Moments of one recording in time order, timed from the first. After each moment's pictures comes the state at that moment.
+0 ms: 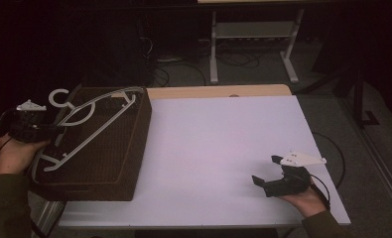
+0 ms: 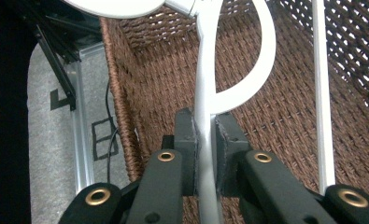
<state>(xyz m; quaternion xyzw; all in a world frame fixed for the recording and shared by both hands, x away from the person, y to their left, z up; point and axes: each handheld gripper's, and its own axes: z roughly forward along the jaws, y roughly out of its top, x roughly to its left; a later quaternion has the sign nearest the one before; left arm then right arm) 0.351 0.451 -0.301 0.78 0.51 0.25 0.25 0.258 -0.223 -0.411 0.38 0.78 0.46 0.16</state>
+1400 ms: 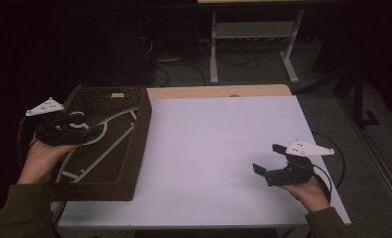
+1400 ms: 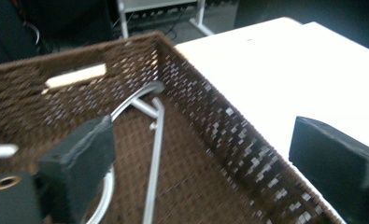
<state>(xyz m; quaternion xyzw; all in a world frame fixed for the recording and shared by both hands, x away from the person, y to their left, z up) 0.327 0.366 -0.285 0.75 0.43 0.21 0.45 0.271 -0.226 -0.386 0.37 0.76 0.51 0.17</state>
